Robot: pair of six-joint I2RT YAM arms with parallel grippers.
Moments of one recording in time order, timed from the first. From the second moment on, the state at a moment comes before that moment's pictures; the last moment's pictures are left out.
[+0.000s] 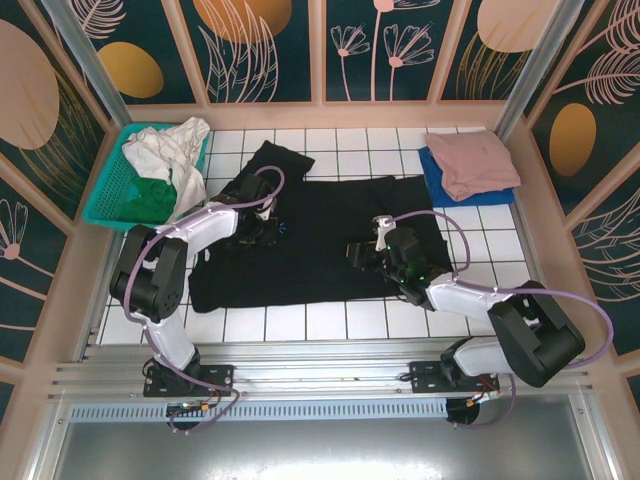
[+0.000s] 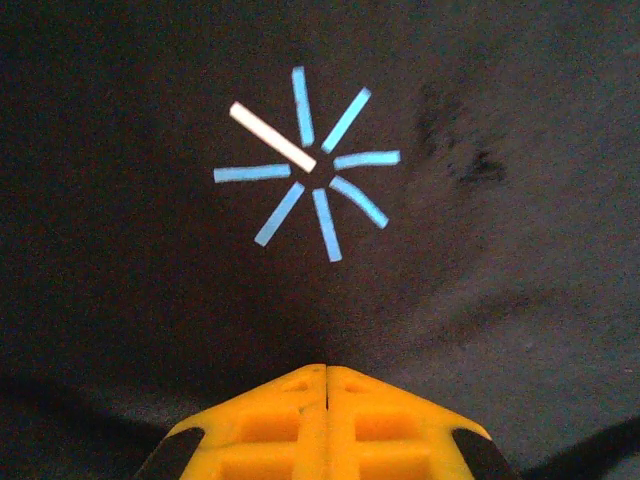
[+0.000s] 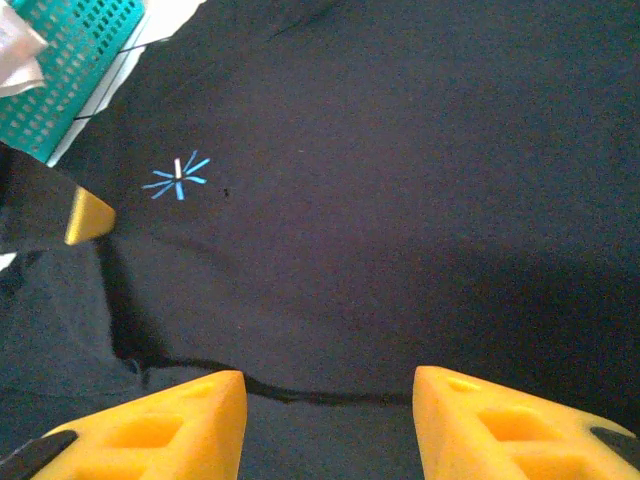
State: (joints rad) left arm -0.41 1.79 1.17 -0.57 0.11 -0.33; right arm 0.60 1.32 0.44 0.36 -0.10 0.50
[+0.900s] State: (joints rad) left arm -0.33 1.43 0.87 -0.54 -0.20 -0.58; right arm 0.63 1.45 0.50 0.18 0.01 0.52
